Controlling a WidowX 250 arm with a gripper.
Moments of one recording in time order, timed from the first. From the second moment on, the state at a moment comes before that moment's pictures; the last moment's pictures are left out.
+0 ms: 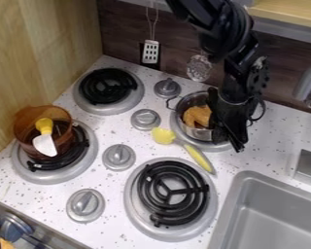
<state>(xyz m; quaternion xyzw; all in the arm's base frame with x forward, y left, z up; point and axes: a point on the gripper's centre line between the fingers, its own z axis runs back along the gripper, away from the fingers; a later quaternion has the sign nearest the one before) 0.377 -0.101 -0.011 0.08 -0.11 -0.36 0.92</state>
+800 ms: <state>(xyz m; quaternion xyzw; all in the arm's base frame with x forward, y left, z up) 0.399 -0.093 -0.018 0.10 -0.11 -0.35 0.93</state>
